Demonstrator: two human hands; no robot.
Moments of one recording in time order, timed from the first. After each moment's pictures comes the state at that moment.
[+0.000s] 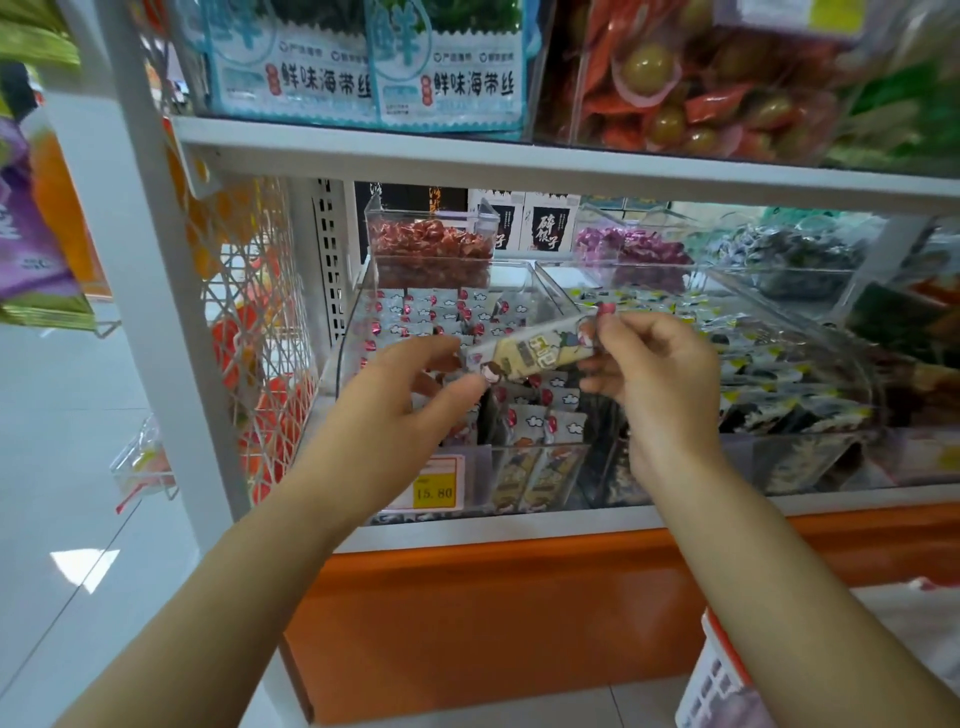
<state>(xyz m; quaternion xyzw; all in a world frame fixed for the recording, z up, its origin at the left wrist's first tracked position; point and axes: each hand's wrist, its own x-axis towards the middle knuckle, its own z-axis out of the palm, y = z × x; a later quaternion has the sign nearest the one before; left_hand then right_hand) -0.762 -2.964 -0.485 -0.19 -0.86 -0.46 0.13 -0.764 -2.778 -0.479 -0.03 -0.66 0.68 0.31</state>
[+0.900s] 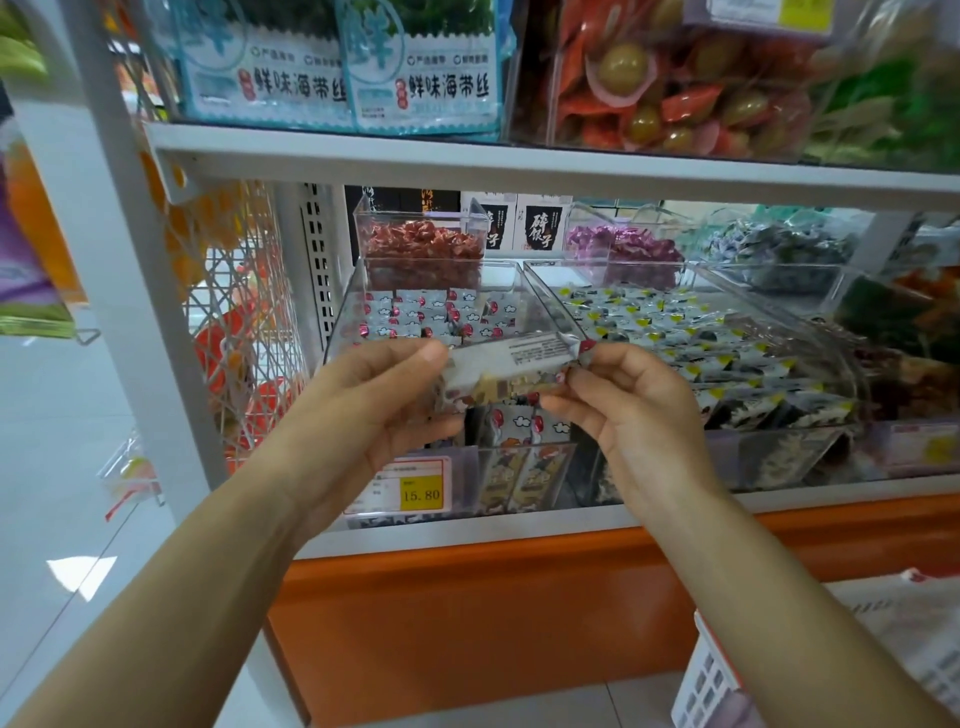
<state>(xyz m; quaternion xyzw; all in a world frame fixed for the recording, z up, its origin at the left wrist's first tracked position) -0.767 -2.968 -0.480 -0.13 -0.59 -0.79 -0.10 -0.751 -2.774 -0.496 0.01 -0.60 0.78 0.18</state>
